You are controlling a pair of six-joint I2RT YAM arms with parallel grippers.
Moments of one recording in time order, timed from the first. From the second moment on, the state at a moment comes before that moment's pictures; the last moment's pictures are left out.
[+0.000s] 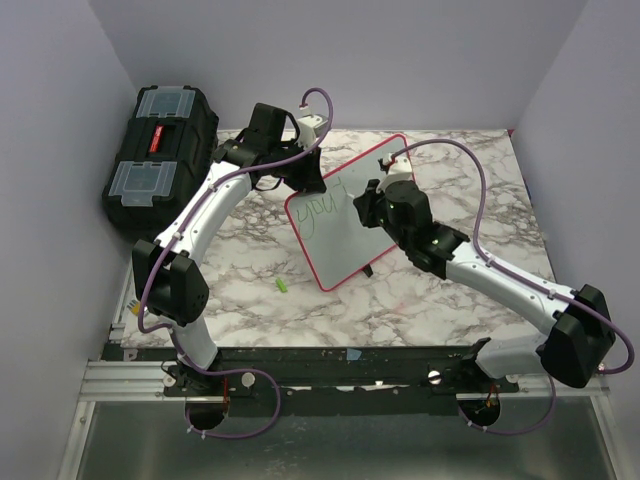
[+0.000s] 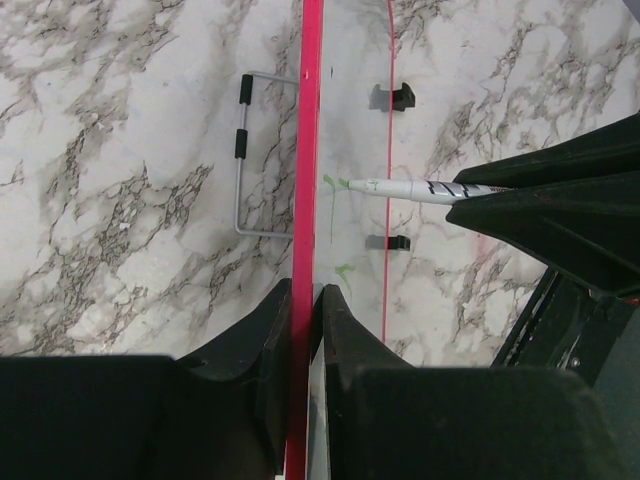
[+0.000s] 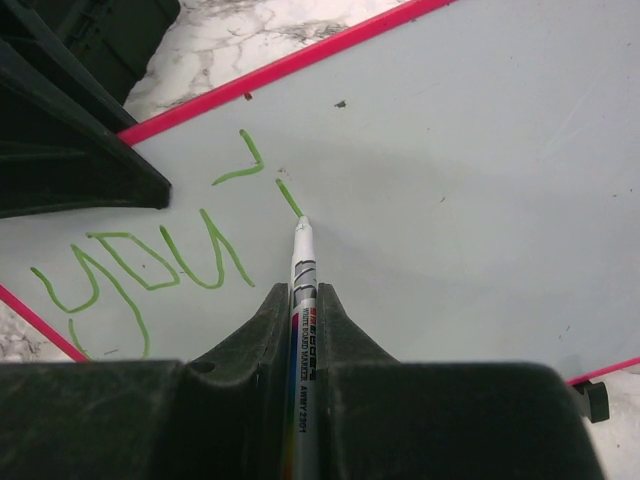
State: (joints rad) left arm -0.41 1.74 1.74 -0.73 0.61 0.07; right arm 0.75 1.33 1.02 0.01 0.33 0.34
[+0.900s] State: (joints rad) left arm -0.40 1.74 1.74 -0.73 0.61 0.07; right arm 0.75 1.32 1.00 -0.01 0.33 0.36
